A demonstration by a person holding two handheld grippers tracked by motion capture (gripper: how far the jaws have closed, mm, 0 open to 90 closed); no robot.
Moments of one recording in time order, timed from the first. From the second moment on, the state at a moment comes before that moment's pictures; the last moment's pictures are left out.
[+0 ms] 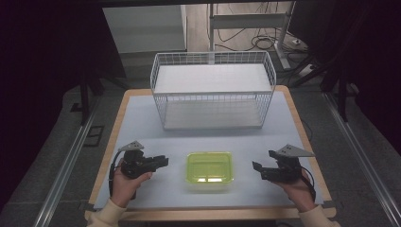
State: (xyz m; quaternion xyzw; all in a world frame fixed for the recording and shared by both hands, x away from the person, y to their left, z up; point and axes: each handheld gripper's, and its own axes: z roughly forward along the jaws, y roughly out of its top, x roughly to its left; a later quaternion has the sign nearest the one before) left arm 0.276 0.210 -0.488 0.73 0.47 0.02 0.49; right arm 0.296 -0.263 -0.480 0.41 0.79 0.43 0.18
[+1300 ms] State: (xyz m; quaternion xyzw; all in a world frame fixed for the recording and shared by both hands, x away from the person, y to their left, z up) left arm 0.285 0.191 -0.505 0.71 0.49 -0.08 0.50; right arm 0.313 -0.235 -0.488 0.41 0.78 0.46 0.04
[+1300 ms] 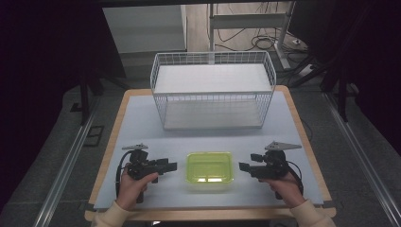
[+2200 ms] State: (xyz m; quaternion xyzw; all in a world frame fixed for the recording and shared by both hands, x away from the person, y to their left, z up) left arm 0.304 0.154 -0.532 0.72 0.48 -0.16 0.48; right arm 0.327 -0.200 -0.514 0.44 0.78 0.44 -0.10
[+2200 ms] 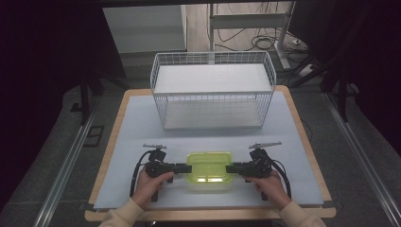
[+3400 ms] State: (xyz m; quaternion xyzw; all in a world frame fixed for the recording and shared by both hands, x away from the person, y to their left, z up) left arm 0.287 0.149 -0.494 0.72 0.43 -0.13 0.53; right arm 0.302 -0.221 -0.480 0.43 0.73 0.52 -0.06
